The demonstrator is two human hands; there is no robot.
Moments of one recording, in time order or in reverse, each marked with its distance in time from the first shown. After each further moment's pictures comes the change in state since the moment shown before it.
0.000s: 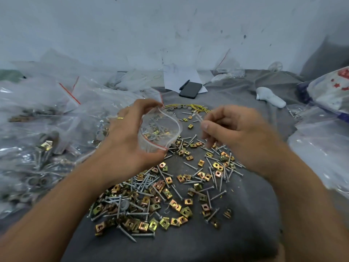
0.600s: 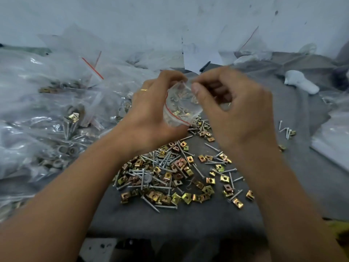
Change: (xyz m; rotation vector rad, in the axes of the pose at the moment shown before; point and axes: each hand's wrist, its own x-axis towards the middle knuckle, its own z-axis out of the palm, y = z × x) left_hand 0.003 0.001 0.000 0.020 0.049 0.055; right_hand 0.009 -0.020 0.072 -0.251 0.392 -0.414
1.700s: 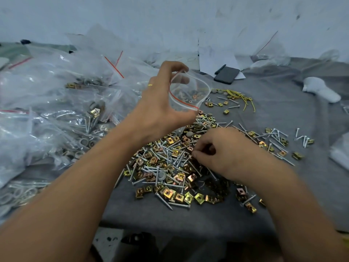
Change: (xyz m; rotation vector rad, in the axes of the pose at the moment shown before) left_hand 0.005 -0.023 -0.010 -0.080 0.097 -0.075; right_hand -0.018 0.015 0.016 -0.339 -0.944 0.212
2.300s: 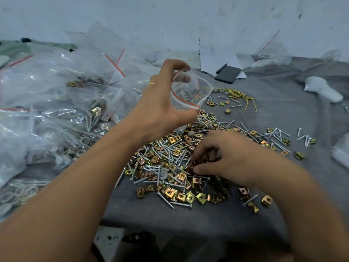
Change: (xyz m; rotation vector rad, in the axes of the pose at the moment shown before) left_hand -0.001 0.002 -0.003 0.010 -0.026 -0.008; right_hand -0.009 0.002 -0.004 0.137 -0.111 -0.034
